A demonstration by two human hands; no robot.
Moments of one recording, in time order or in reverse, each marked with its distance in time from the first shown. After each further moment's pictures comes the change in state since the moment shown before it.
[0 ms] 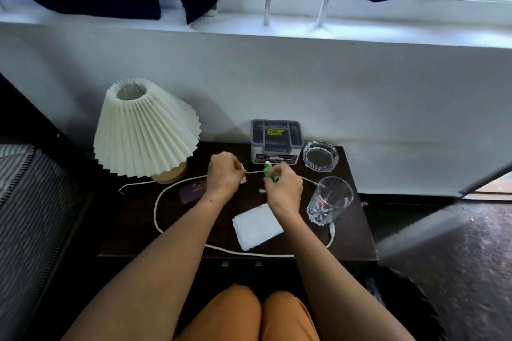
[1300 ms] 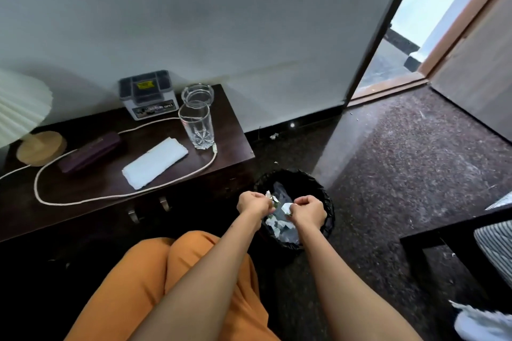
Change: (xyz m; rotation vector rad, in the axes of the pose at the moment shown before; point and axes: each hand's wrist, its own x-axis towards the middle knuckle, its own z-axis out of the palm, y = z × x) left_hand -0.306 0.119 0.193 -0.565 -0.546 -0.612; right_hand -0.155 0.298 -0.163 0.338 0.375 0.779
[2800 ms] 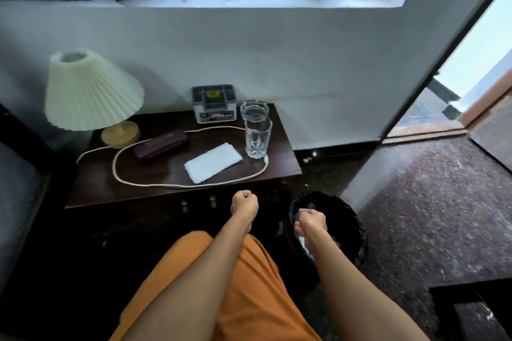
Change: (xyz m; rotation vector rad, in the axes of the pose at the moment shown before) left_hand 0.024 0.008 -0.121 -0.164 0.110 0.096; right_hand -0.046 -0.019 0.062 0.077 -0.244 0.065
